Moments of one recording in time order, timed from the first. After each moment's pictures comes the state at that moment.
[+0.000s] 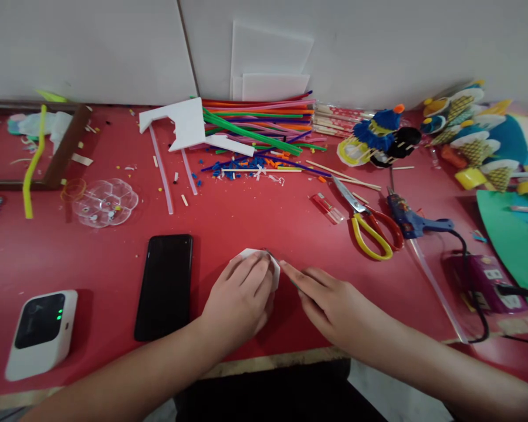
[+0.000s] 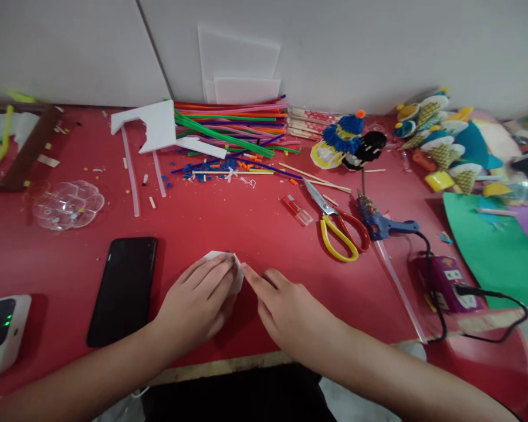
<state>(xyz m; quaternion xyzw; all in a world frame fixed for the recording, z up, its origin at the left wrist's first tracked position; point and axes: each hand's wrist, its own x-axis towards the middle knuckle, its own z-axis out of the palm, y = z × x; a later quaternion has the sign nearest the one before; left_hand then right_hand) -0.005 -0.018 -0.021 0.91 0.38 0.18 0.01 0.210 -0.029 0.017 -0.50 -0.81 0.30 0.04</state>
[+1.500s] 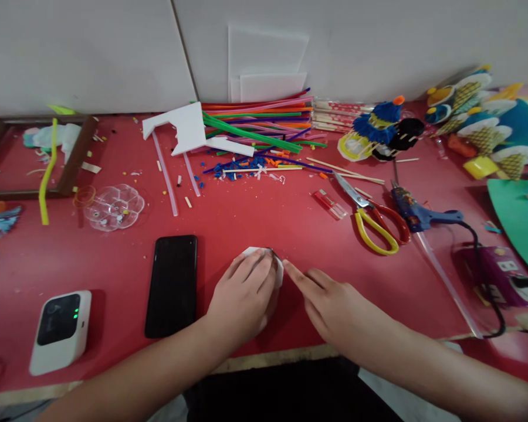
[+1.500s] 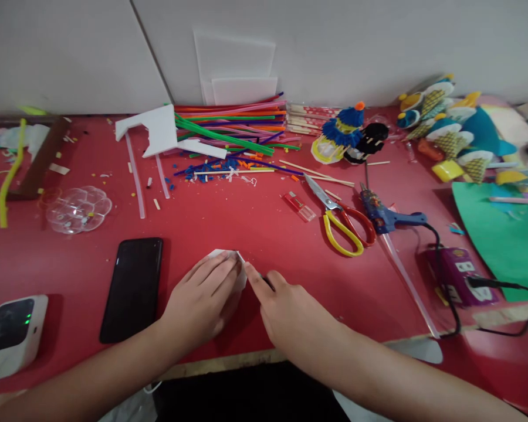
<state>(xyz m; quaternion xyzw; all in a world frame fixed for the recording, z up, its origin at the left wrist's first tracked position) -0.006 -0.020 -0.019 0.90 0.38 0.18 0.00 0.195 -0.036 0.022 -0.40 -0.91 0.08 -0.12</state>
